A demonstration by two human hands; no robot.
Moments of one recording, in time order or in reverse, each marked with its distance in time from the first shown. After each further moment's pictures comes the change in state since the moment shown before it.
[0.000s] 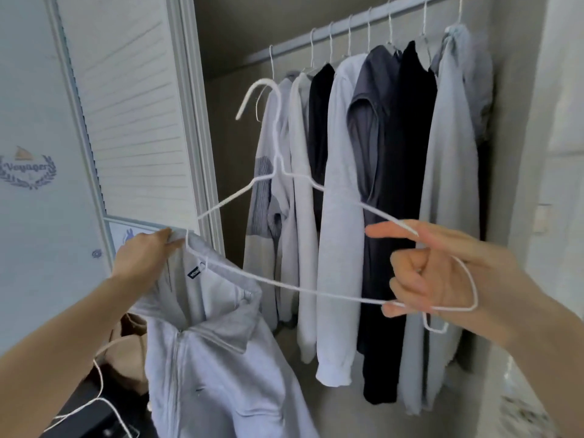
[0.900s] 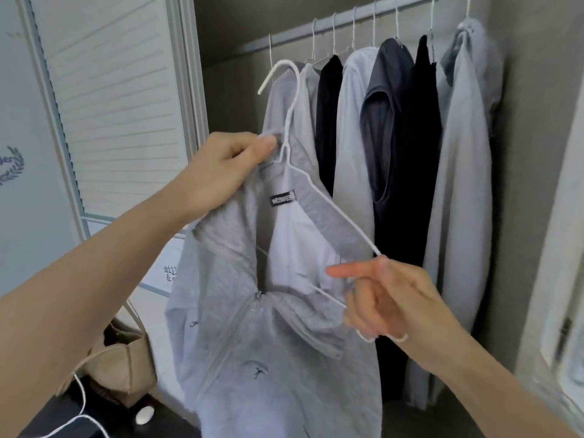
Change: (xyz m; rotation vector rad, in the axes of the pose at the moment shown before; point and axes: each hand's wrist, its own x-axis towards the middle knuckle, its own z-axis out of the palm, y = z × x) left_hand 0.052 0.123 -0.113 -0.928 -0.061 0.513; right_hand 0.059 0.083 0.045 -0.148 0.137 -0.354
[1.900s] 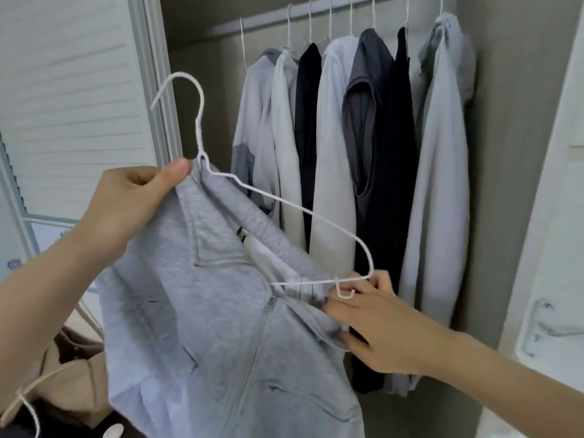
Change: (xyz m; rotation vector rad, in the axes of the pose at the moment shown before) left_hand -0.049 -0.078 -0.024 -0.174 0.314 -0.480; right_hand -0.008 0.021 -0.020 -1.750 -0.360 0.083
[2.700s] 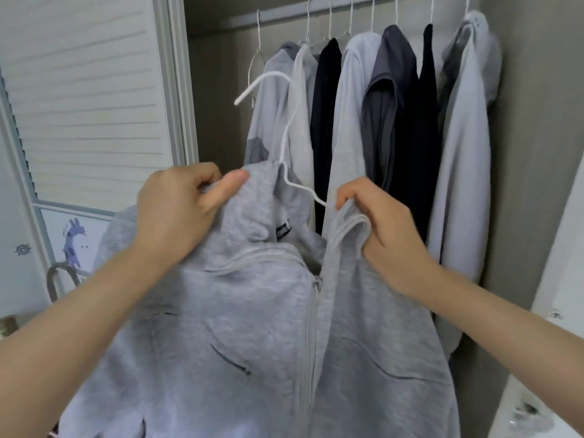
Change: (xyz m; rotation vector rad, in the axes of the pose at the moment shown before) left_hand -0.029 0.017 0.026 0.437 0.116 0.457; right_hand 0.073 0.008 -0.055 0.490 0.648 0.021
